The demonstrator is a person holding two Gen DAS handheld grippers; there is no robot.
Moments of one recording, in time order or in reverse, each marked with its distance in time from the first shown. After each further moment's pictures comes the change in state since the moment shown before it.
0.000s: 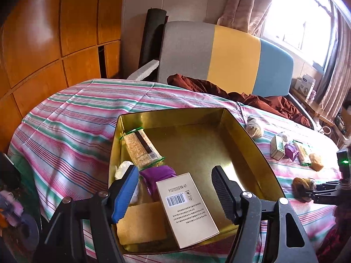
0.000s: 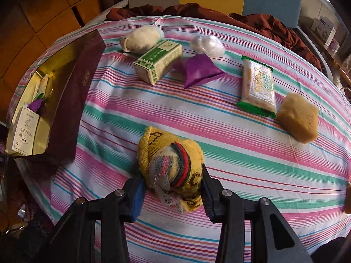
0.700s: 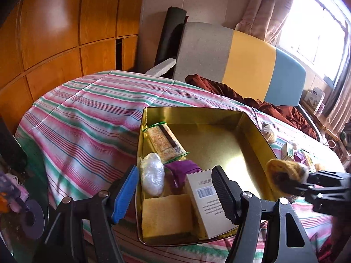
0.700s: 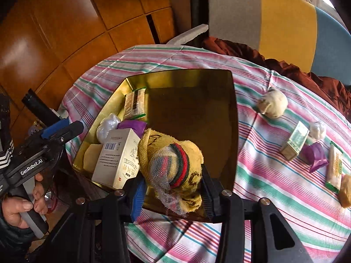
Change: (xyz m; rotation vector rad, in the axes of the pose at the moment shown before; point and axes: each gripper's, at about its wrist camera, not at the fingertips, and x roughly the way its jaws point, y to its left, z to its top) left arm -0.008 0.042 -0.010 -0.100 0.001 0.046; right arm -0.042 0.189 0.033 -0.258 -0.151 0.264
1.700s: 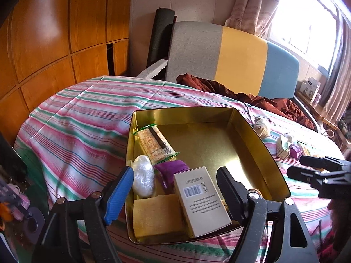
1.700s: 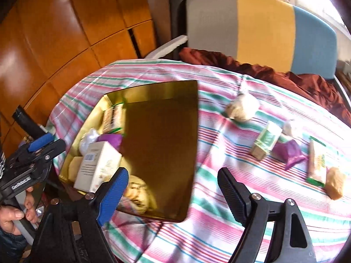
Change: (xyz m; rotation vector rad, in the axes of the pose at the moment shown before) left arm -0.006 -0.026 0.002 0.083 -0.003 -0.016; right arm -0.028 -0.044 -0.010 0.090 -0.092 -0.098
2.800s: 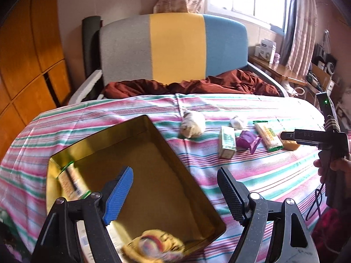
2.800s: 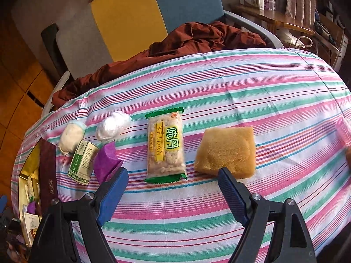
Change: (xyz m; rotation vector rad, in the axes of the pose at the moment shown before) left arm 0.046 -0.173 0.044 0.311 0.070 -0.193; right arm -0.035 -0.253 -0.032 0.561 -0.012 -0.298
